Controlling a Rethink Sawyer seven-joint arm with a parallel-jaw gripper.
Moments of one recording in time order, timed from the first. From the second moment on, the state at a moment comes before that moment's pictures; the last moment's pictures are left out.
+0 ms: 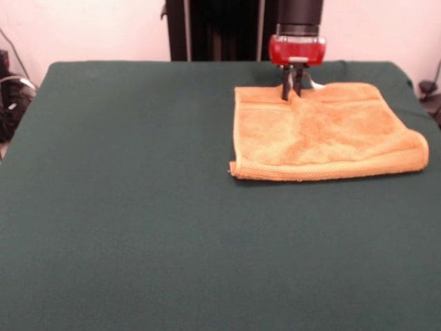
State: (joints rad) arm 0.11 -0.31 -0.16 2.20 -0.13 -0.75 1.92
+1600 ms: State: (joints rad) arm 0.08 -0.30 -0.14 2.21 -0.15 -0.77 1.92
